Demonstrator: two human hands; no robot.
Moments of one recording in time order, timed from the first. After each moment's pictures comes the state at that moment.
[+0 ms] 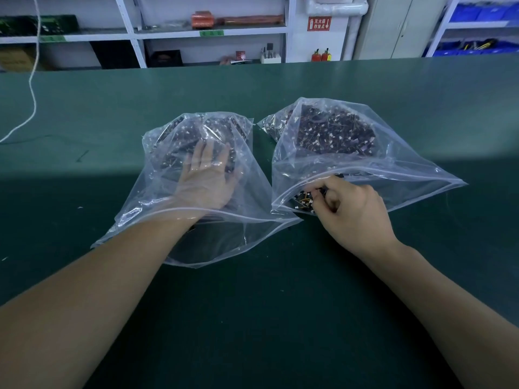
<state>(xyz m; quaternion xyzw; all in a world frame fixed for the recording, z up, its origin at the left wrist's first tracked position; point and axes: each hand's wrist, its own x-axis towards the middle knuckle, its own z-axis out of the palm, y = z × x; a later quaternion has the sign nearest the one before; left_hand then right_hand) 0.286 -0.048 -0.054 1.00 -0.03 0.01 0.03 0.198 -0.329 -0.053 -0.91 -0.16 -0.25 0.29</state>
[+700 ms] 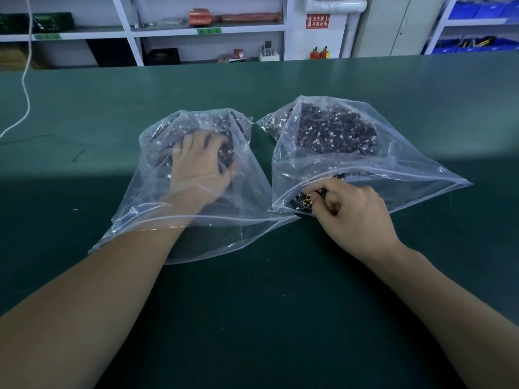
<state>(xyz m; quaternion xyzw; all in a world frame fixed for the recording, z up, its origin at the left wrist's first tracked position) 0.301 -0.039 -0.052 0.98 -0.06 0.20 0.06 0.197 -0.327 -0.054 -0.91 -0.17 -0.25 0.29</state>
